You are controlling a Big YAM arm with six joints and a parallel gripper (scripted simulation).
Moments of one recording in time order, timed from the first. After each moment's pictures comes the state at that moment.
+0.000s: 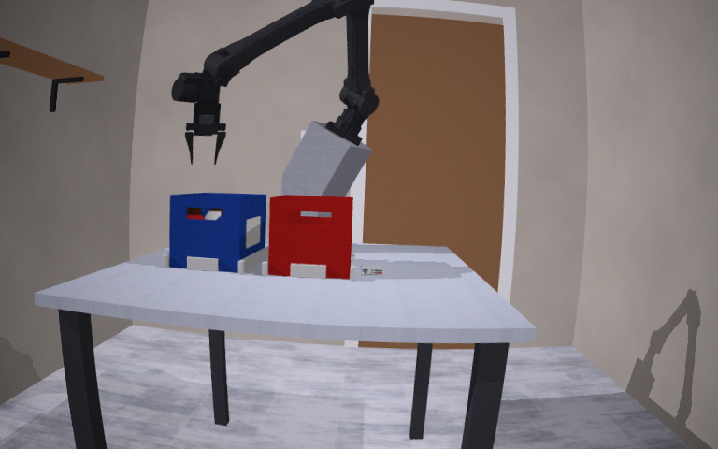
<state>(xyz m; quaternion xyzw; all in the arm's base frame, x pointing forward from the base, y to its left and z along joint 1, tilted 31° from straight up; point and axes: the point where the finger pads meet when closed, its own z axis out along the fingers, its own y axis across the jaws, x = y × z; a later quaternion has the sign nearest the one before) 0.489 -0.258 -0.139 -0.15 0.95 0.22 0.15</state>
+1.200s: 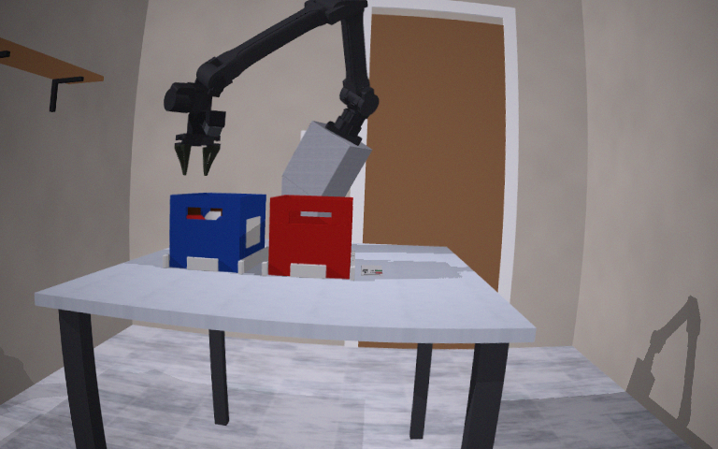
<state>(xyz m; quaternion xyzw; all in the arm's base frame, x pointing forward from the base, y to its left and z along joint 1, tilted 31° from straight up) 0.509 -0.261 -0.167 -0.35 0.90 0.18 0.19</state>
